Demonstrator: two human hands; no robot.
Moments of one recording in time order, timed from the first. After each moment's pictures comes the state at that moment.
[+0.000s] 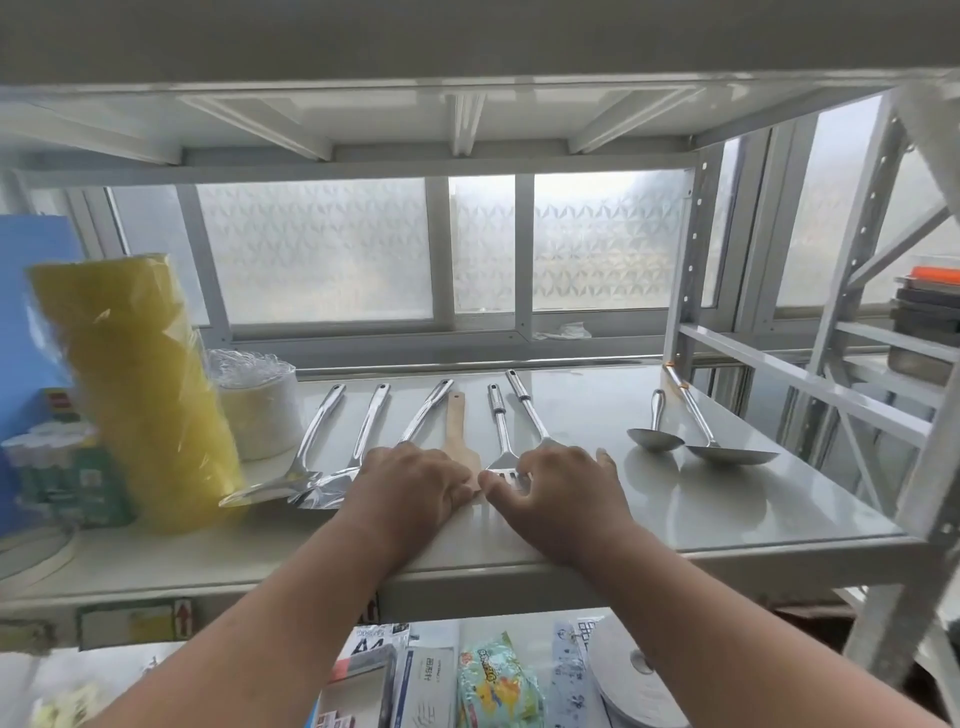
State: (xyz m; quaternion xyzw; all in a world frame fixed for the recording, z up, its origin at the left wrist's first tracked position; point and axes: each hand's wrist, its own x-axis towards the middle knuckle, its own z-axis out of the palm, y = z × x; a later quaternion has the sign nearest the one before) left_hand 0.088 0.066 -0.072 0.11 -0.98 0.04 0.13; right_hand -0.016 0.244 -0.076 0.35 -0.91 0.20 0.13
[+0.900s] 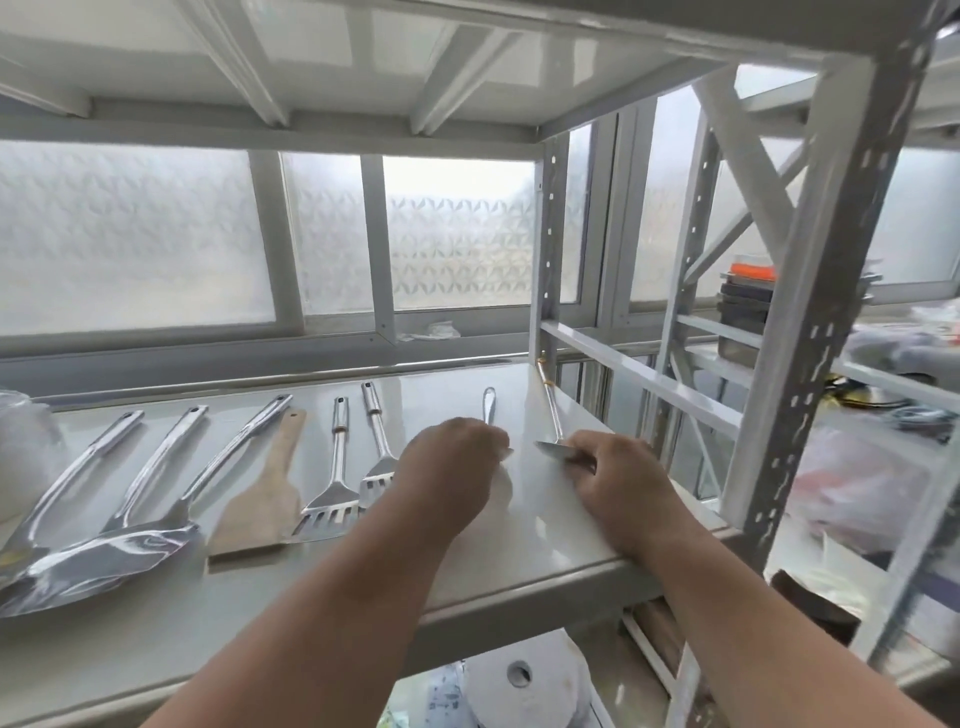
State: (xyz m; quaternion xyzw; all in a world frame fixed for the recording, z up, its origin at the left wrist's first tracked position) left_hand -0.089 0.213 -0.067 0.00 -0.97 -0.07 0.21; right_hand -0.136 0.418 -0.077 0.23 -0.90 0.34 0.16
